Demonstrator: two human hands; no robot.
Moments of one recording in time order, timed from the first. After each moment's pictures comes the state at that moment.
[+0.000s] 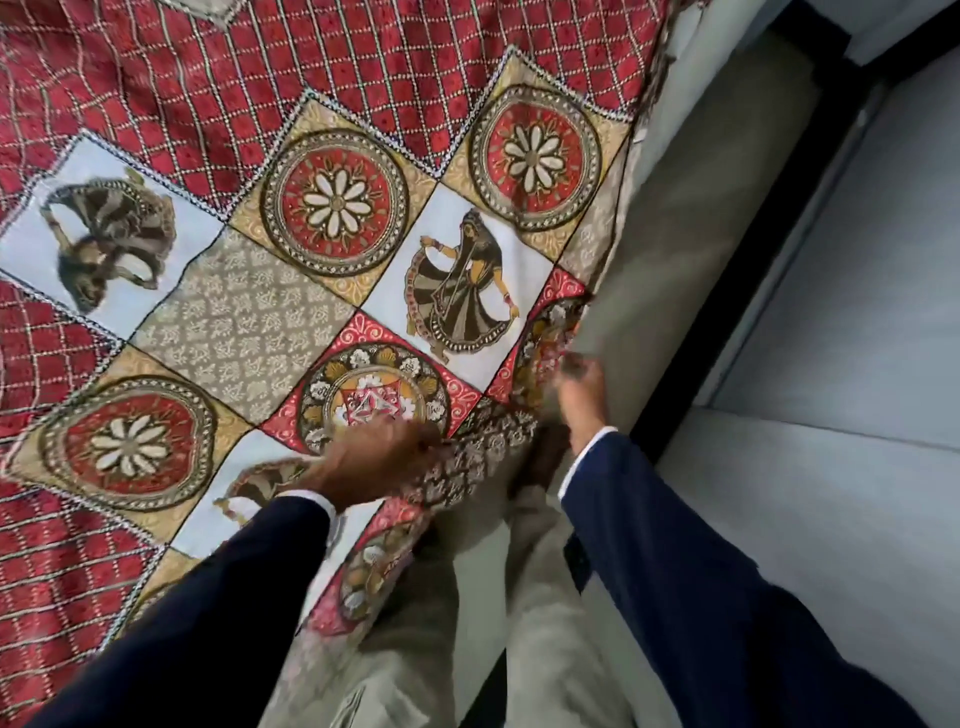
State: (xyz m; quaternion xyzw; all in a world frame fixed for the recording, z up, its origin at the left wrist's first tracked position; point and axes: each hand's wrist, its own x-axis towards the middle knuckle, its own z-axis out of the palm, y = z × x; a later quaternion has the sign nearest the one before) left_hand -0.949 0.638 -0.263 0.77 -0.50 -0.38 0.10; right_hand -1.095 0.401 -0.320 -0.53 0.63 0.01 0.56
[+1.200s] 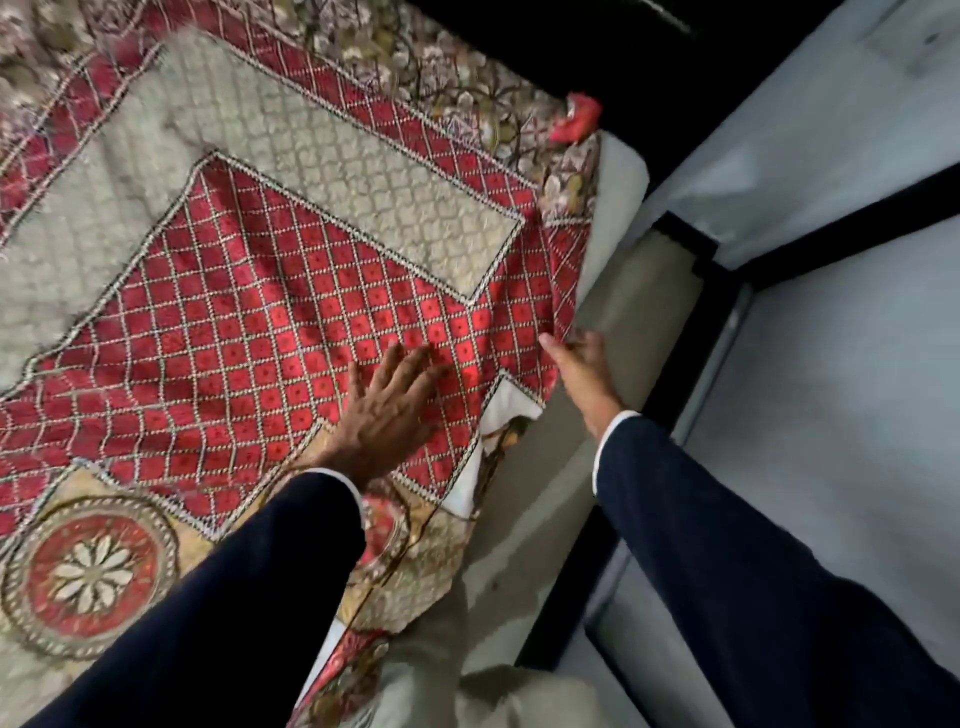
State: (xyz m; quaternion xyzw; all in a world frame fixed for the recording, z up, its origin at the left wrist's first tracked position) left_hand -0.772 0.153 -0.277 0.84 -0.49 -0.25 0.05; right_hand -0.904 -0.082 -0.266 -0.60 0.57 -0.01 0.56
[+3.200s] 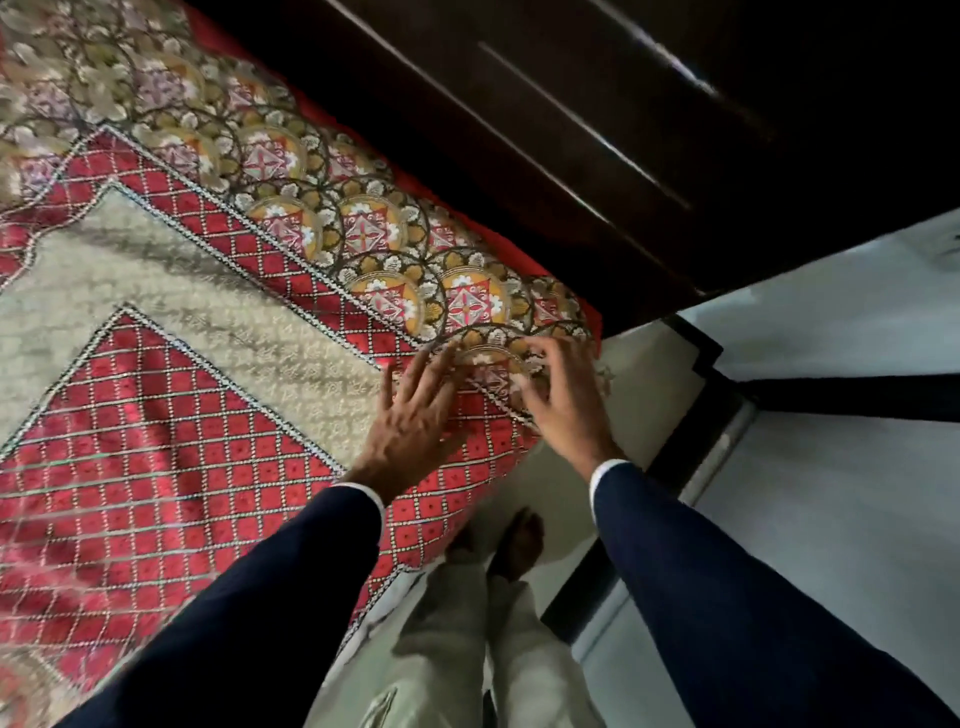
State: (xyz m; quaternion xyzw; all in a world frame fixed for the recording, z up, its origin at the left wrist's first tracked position) left_hand -0.700 -0.123 -0.272 0.87 -0.43 -0.22 0.06; right_hand -0.798 -0.326 -0.258 -0.89 0.23 -0.01 0.39
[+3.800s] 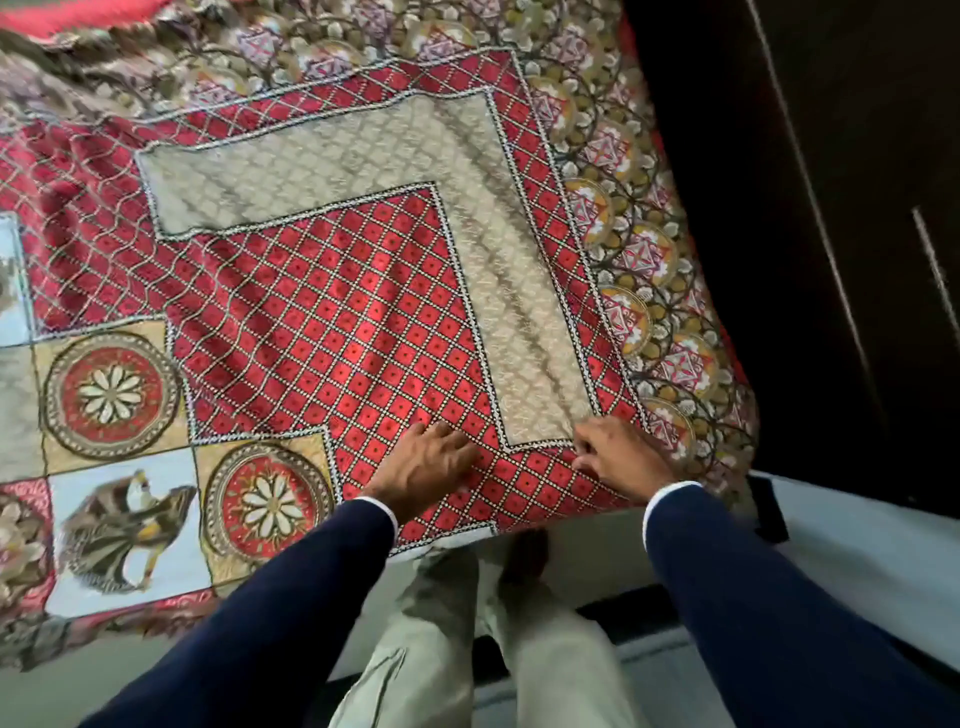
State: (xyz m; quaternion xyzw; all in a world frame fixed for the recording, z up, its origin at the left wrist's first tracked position) left_hand -0.765 0.054 -0.256 0.91 -0.30 -0.28 0.04; right_hand -0.724 -0.225 -0.233 -0.90 -0.10 0.41 0.12
